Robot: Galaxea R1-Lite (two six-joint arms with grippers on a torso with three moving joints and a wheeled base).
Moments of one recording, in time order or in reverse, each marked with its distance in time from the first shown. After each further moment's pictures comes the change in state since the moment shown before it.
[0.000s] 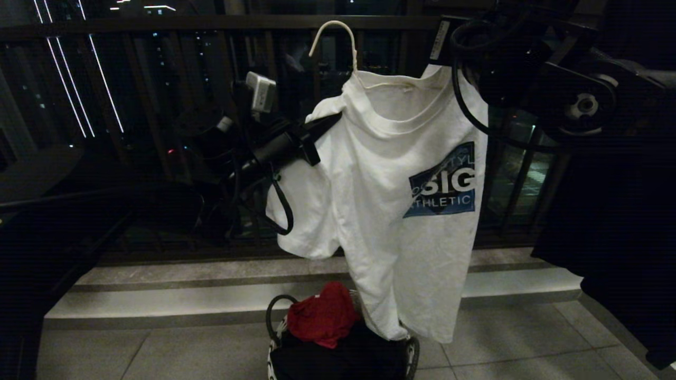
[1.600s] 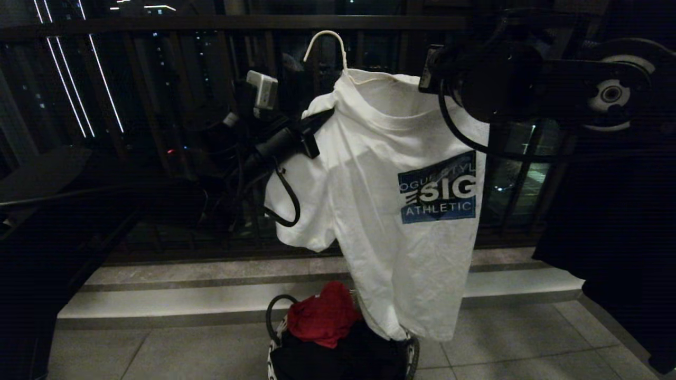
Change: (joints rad) left arm 0.007 0.034 -0.076 0.073 0.110 0.060; right arm 0.114 -0.029 -0.016 0.319 -0.204 0.163
